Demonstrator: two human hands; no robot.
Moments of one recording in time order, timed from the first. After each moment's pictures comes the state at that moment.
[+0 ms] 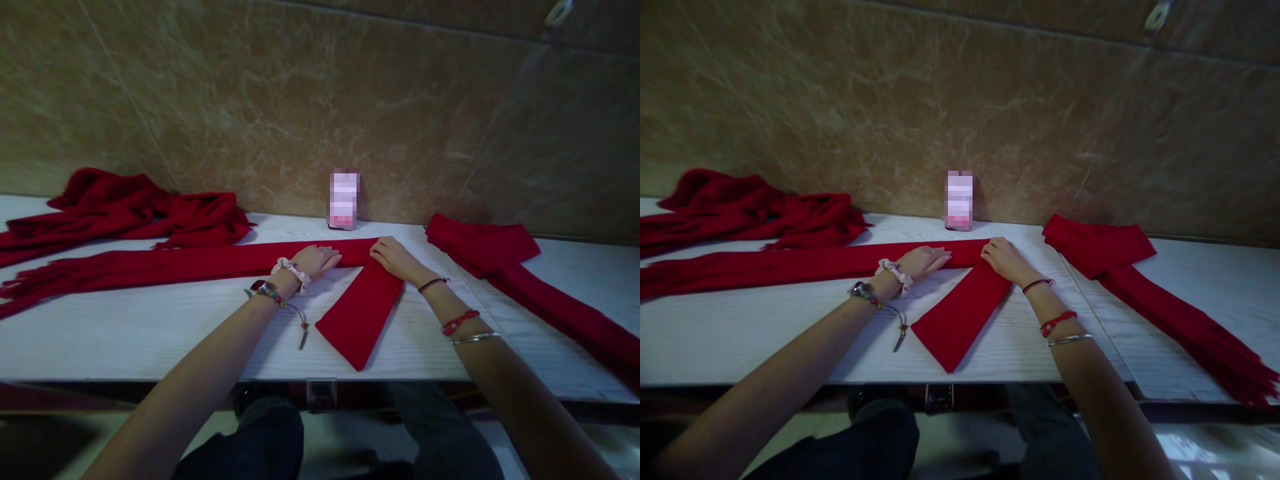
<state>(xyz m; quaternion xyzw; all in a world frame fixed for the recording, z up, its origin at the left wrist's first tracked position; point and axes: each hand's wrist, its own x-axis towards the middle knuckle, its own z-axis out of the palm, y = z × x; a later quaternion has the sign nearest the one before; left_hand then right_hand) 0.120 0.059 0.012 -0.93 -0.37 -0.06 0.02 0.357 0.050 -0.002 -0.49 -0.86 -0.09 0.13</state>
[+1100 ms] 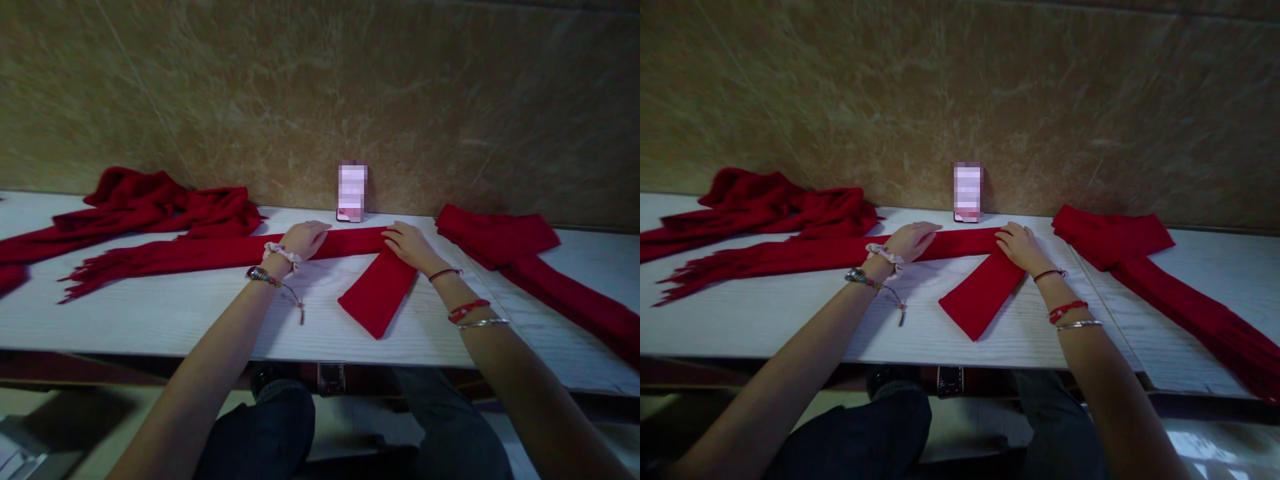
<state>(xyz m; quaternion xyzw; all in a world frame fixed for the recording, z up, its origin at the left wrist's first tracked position) 0.084 0.076 0.016 -0.89 -0.40 -0.19 0.04 0.367 0.044 0.000 -0.54 -0.82 -0.13 0.15</state>
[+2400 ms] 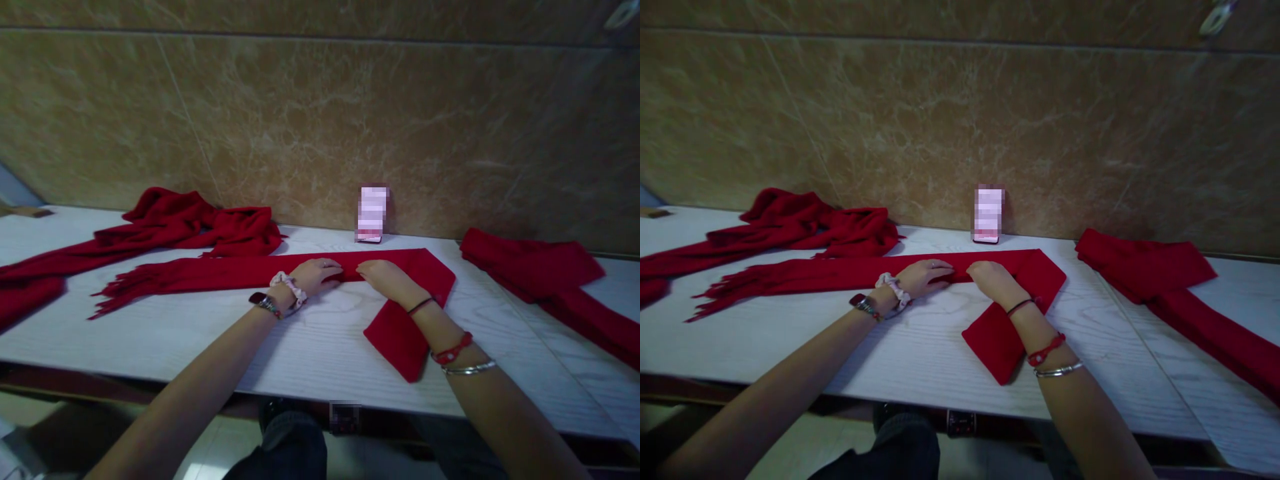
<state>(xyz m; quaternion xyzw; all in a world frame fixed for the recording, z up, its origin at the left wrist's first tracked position) 0.050 0.074 0.003 -0.94 -0.31 -0.12 0.03 0.259 0.049 0.003 -0.45 -0.89 -0.12 0.05</state>
